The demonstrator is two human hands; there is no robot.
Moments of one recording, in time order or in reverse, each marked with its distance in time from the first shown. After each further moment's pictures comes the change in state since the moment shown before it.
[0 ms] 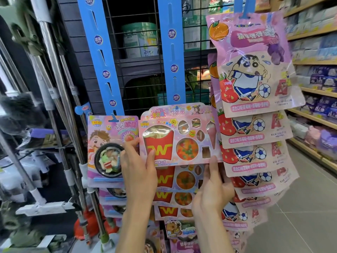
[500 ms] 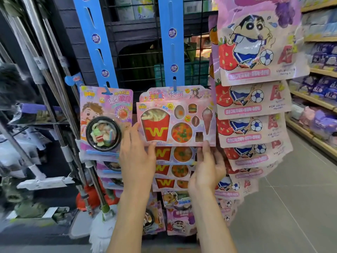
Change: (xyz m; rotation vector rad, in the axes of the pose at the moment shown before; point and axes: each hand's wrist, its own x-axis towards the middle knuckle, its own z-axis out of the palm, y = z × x) left_hand -0.020 -0.027 0.003 0.260 -0.046 0.127; right_hand 0.006 0.015 -0.024 -0.029 0.054 0.092
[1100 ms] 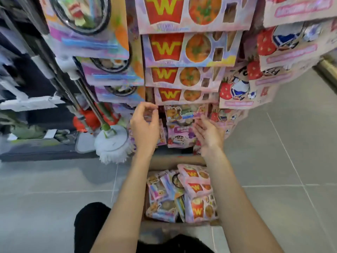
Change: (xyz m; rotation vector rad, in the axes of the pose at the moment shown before) left_hand -0.139 -0.117 0.062 -0.411 -0.151 -0.253; right_hand 0.014 0.071 -0.166 -0.539 0.091 0.333
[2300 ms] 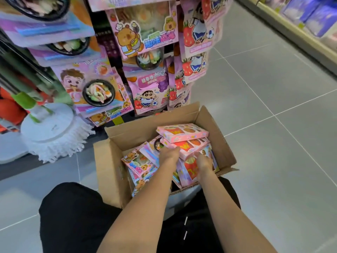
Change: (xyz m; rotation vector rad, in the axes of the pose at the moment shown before) left_hand -0.242 -0.234 0.115 0.127 -0.787 -1.074; right_hand 0.055 0.270 -0.230 -0.323 0.526 0.325
